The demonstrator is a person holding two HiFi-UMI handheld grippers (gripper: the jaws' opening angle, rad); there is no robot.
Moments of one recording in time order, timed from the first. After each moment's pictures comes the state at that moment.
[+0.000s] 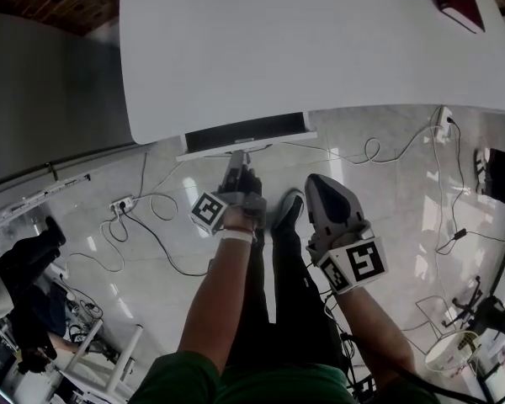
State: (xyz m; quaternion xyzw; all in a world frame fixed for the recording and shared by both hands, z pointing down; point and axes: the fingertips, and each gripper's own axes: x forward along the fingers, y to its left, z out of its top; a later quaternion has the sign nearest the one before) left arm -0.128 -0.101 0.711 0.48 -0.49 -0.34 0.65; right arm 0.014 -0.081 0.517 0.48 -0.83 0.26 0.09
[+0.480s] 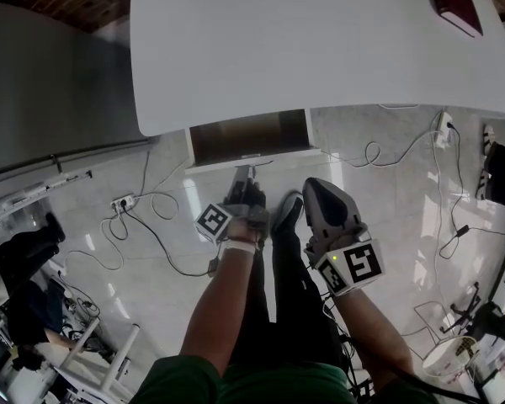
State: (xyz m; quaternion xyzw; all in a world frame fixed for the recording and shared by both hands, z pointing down) left arm -0.121 -0.063 0.710 0.47 -0.49 -0.33 0.65; right arm 0.008 -0.069 0.509 0.47 -0.84 0.26 0.09
